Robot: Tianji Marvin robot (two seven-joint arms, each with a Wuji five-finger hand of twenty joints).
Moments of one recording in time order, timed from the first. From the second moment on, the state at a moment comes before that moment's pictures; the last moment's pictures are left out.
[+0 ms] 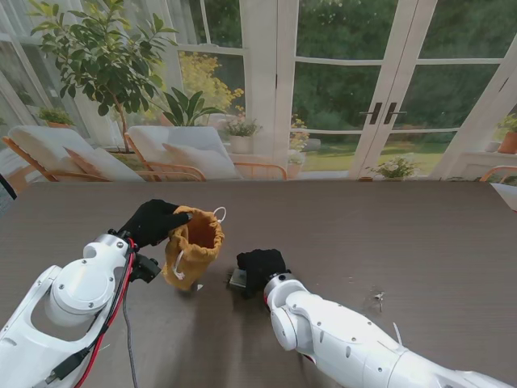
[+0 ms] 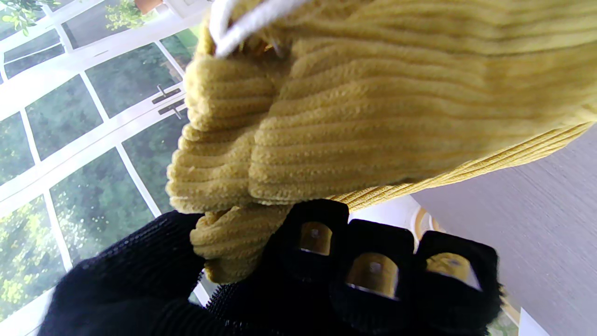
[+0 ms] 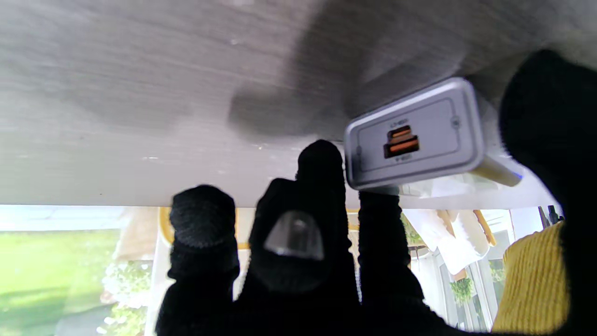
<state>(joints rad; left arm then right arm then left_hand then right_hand) 1.58 -1.11 -1.40 -1.85 0.22 0.23 -0.14 -1.01 -1.30 0.37 -1.05 -0.70 0.33 -0.29 0.68 -0.37 0.82 -0.02 1.06 0.20 1.19 1.07 1.30 0.21 1.18 1.34 1.21 0.29 1.62 0.84 0.89 0.48 1.76 0.74 0.26 -1.12 1.18 -0.22 0.63 -0.13 0.80 0.50 1.00 -0.01 0.89 0.95 1.30 -0.19 1.42 0.86 0.66 0.11 1.59 0.77</state>
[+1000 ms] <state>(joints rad) 1.59 -1.11 -1.40 -1.85 0.22 0.25 -0.14 -1.00 -1.31 0.39 -1.00 -0.67 0.23 -0.31 0.68 -0.37 0.82 -0.02 1.06 0.20 1.19 1.06 1.30 0.21 1.18 1.34 1.21 0.29 1.62 0.84 0.89 0.48 1.76 0.74 0.33 -0.94 1.08 -0.39 0.74 0.00 0.93 0.34 1.13 -0.01 0.89 1.06 1.32 -0.21 1.51 0.91 0.66 0.05 1.67 0.77</state>
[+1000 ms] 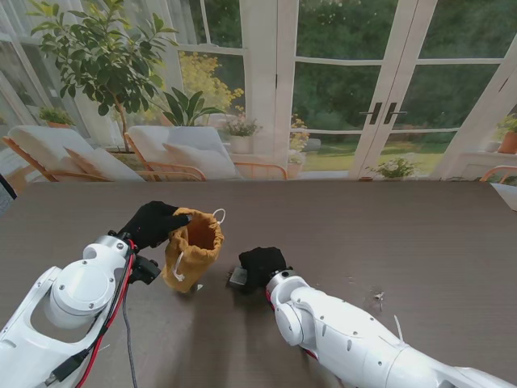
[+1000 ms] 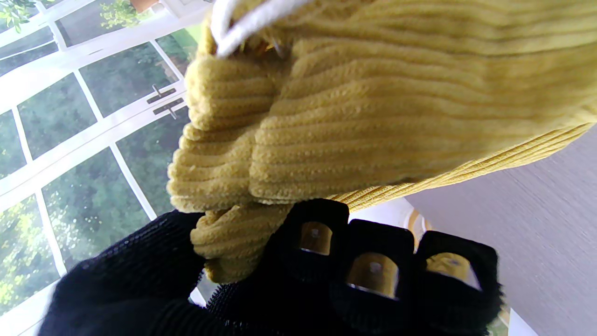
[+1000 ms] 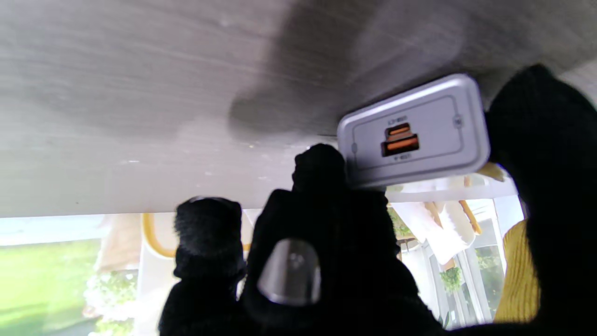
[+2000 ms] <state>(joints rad) 1.49 -1.11 -1.33 -1.77 0.20 0.28 -0.17 -1.17 -1.13 0.79 -1.62 -0.84 0.38 0.01 0.69 -0.37 0.81 -0.02 1.05 0.21 1.18 1.06 1.29 0.21 1.17 1.34 1.21 0.29 1.62 0.84 0.89 0.48 1.76 0.75 0.33 -0.92 1.08 -0.39 0.76 0.06 0.95 0.35 1.13 0.01 0.90 1.08 1.32 -0.19 1.54 0.92 0.66 0.05 1.68 0.77</state>
